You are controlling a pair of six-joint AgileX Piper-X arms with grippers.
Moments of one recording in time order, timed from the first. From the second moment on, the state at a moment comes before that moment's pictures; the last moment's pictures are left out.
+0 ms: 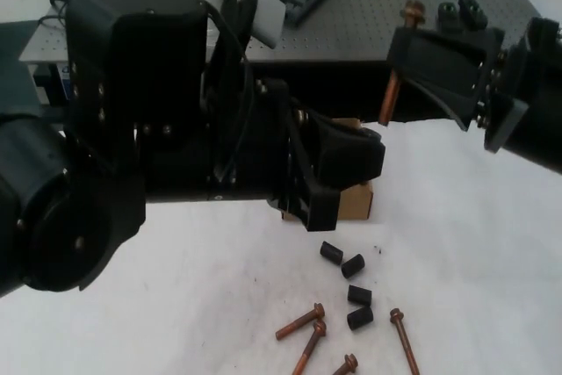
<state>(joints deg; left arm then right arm) -40.0 71.4 -48.9 -3.7 38.6 -10.0 12.0 52.2 -34.0 -16.5 -36.1 34.5</state>
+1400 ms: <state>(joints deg) -34.6 100.4 -75.6 4.5 12.7 -26.1 -3.5 41.4 -33.9 27.9 -29.5 11.4</state>
